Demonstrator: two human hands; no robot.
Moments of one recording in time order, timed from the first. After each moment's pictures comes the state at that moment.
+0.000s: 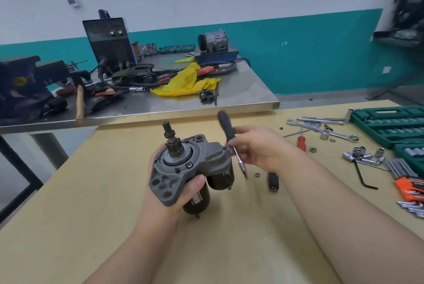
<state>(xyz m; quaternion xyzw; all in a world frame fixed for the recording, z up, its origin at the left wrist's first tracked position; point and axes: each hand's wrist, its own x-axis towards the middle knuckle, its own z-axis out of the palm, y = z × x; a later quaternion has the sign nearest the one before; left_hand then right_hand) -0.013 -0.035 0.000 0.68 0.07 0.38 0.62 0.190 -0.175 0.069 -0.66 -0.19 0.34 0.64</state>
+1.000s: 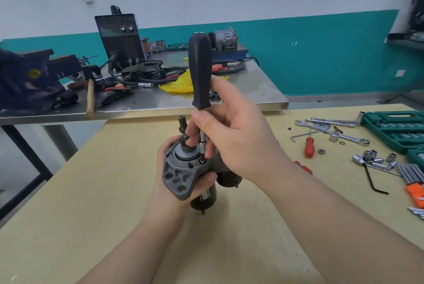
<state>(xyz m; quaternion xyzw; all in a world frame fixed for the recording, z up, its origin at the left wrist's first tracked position) 0.000 -0.034 0.003 0.68 0.04 0.43 0.59 0.077 -0.176 0.134 -0.55 -0.51 0.11 0.65</state>
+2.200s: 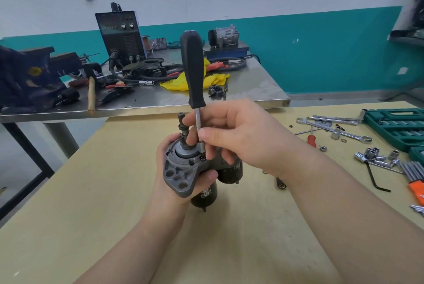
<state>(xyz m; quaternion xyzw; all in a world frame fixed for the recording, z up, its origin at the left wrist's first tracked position) 0.001 -0.034 0.003 0.67 0.03 0.45 0.59 0.097 -0.192 0.141 -0.63 -0.51 0.23 0.54</state>
